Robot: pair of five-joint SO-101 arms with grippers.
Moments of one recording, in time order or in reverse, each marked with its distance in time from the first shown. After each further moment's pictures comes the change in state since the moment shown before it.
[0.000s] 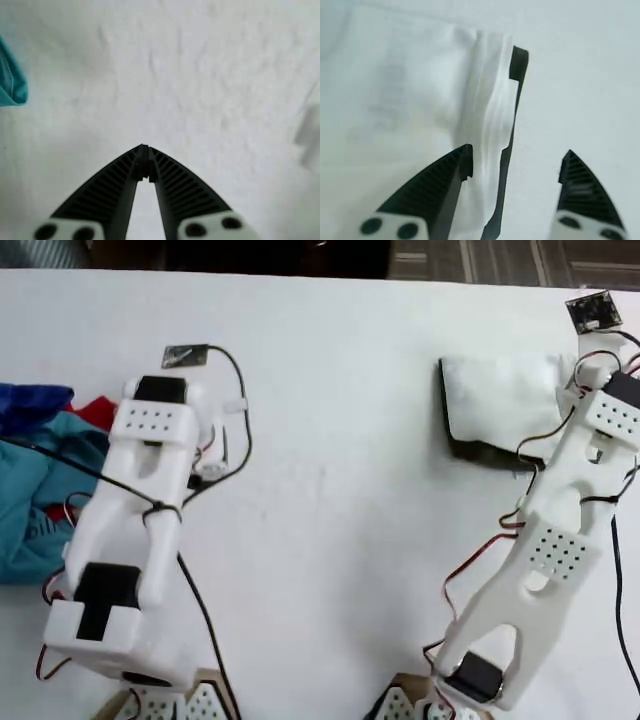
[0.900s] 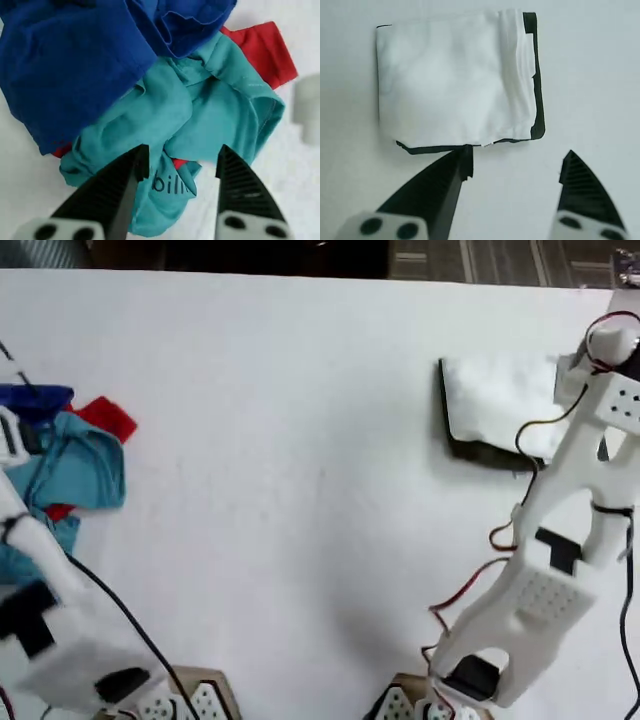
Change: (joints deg) left arm -44.2 4.3 -19.5 -7.3 -28.3; right arm -3.8 -29.2 6.9 30.8 -20.5
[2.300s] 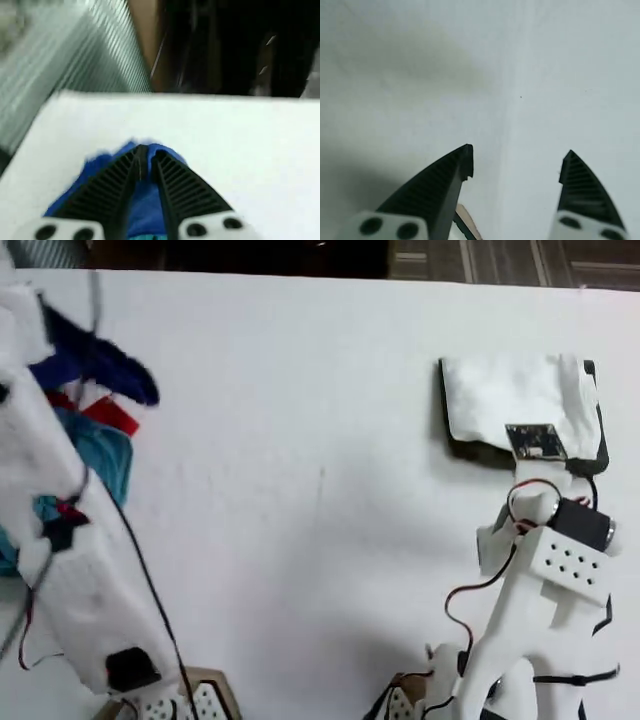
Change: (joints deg) left arm 24.8 15.4 -80.2 22.5 3.7; right arm -0.7 -61.8 97.9 -14.3 9.1
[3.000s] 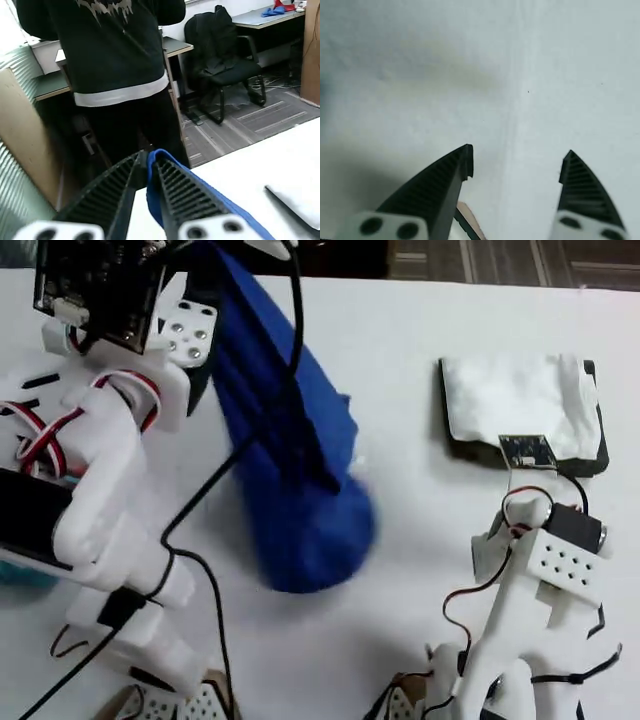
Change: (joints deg) left arm 30.1 -15.2 -0.9 0.1 -0.1; right arm 0.0 0.0 3.0 -1.2 0.0
